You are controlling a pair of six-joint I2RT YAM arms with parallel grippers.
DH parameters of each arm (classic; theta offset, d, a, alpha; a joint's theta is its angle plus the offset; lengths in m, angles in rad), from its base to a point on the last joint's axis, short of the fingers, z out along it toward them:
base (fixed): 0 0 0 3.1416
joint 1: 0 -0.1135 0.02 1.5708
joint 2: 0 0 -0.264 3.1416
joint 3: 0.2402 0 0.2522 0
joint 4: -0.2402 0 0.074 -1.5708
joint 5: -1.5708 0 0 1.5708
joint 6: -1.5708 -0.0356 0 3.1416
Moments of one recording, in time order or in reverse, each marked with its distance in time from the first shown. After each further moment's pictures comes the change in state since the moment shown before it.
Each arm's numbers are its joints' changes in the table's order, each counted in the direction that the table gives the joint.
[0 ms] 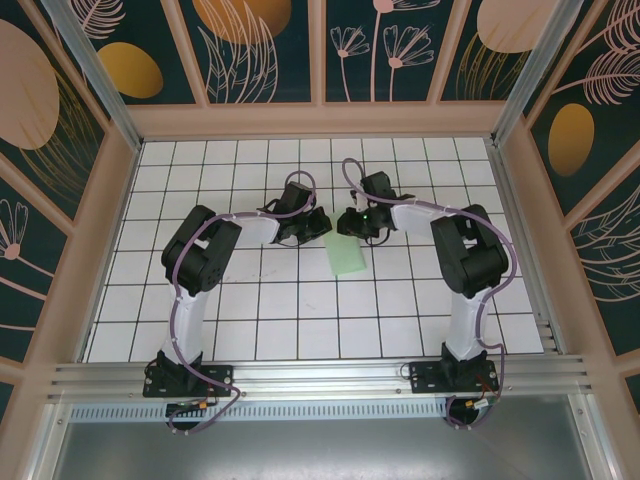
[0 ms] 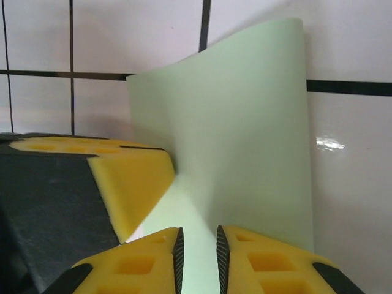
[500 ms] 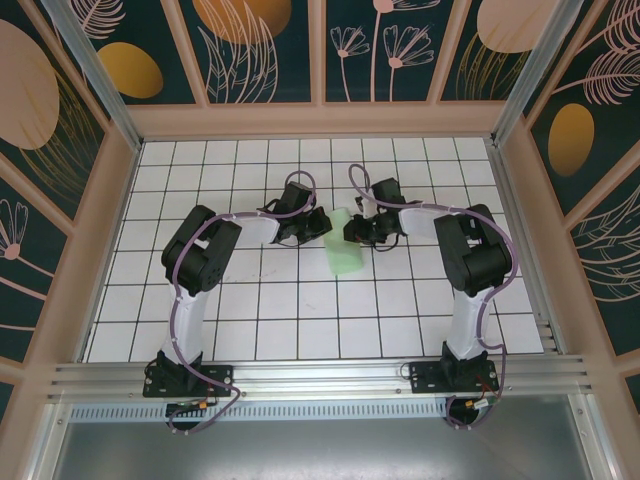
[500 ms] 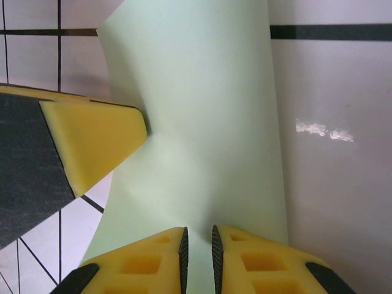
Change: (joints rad) left arm 0.000 0.001 0.000 0.000 0.001 0.000; right arm 0.052 0.000 -0.083 0.050 0.111 0.098
